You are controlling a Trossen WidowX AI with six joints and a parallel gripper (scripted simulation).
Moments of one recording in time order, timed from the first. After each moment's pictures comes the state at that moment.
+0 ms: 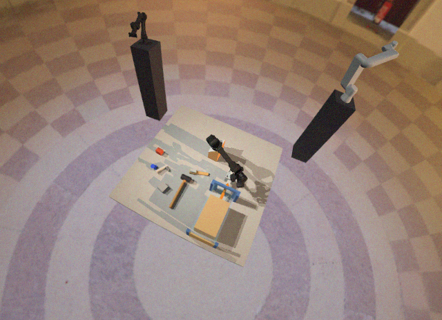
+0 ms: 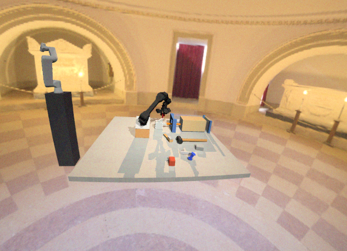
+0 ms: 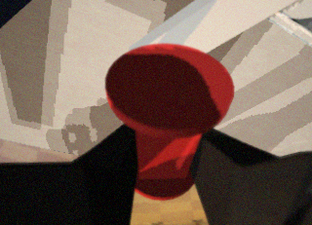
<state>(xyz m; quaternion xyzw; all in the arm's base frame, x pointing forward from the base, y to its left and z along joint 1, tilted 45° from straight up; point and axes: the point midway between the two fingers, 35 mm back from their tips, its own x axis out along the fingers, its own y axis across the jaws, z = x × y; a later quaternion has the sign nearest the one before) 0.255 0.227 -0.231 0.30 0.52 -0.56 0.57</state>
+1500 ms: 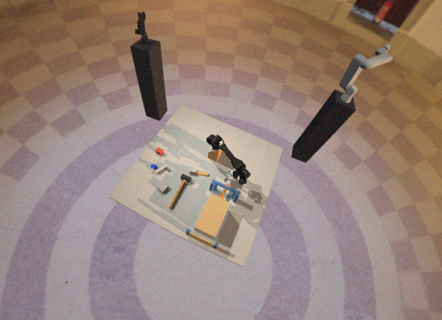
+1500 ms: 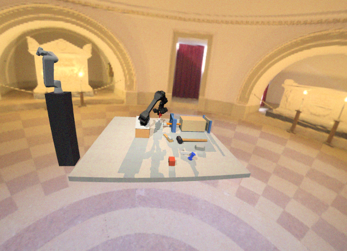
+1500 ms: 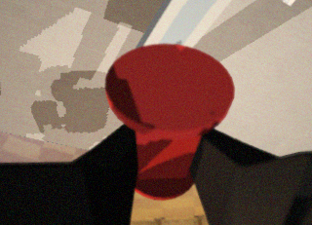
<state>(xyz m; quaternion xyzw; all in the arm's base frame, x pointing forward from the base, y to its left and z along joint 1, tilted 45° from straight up) 0.218 0.239 -0.237 0.31 0.52 -0.56 0.57</state>
